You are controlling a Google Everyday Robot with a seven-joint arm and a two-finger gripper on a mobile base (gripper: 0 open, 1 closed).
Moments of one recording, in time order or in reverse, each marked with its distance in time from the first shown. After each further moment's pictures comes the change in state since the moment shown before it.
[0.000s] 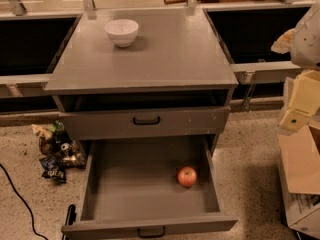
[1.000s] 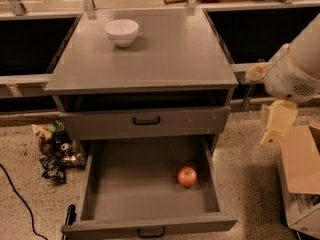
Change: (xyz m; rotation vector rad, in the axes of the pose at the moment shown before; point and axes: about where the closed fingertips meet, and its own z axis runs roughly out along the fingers) arm -0.001 0.003 0.080 -0.097 -0.096 -0.094
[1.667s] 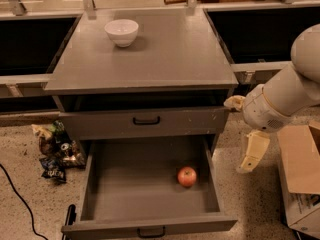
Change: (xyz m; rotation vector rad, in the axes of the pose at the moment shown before) arm 0.004 0.015 0.092 -0.078 -0.126 -0.069
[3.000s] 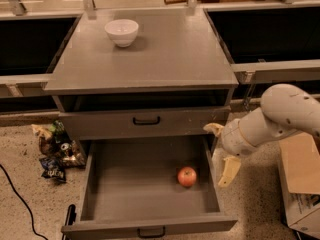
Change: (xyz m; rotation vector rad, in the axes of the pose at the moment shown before) arm 0.024 -0.004 0.127 -0.040 -0.166 -0.045
